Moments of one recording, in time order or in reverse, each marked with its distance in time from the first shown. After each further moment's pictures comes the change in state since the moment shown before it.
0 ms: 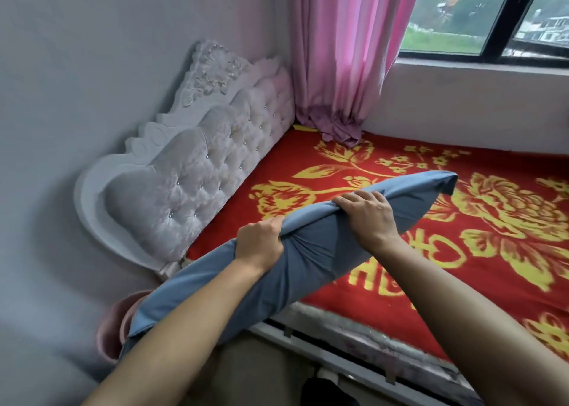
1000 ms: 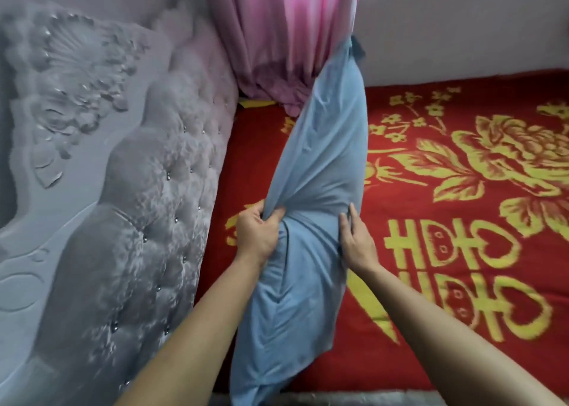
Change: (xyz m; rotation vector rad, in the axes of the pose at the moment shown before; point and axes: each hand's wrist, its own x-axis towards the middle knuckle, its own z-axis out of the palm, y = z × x) left_hand 0.413 -0.183 0.195 -1.139 -0.254 -0.391; right_hand 0.322 -0.007 0.274 0.908 -0.081 0.994
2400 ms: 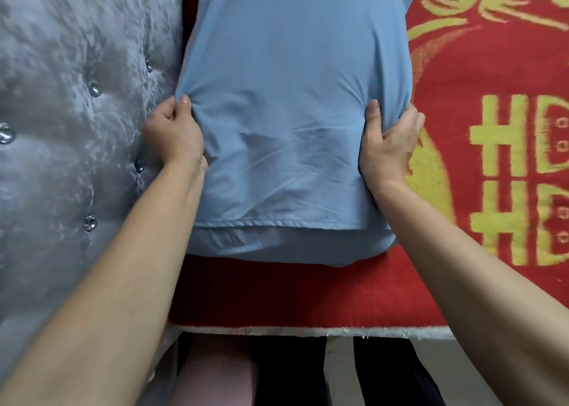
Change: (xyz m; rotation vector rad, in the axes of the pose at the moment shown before) left_hand 0.169 -0.296 -0.074 0.135 0.514 -0.165; right_hand 0.102 0.108 0.181 -0.028 0.464 0.078
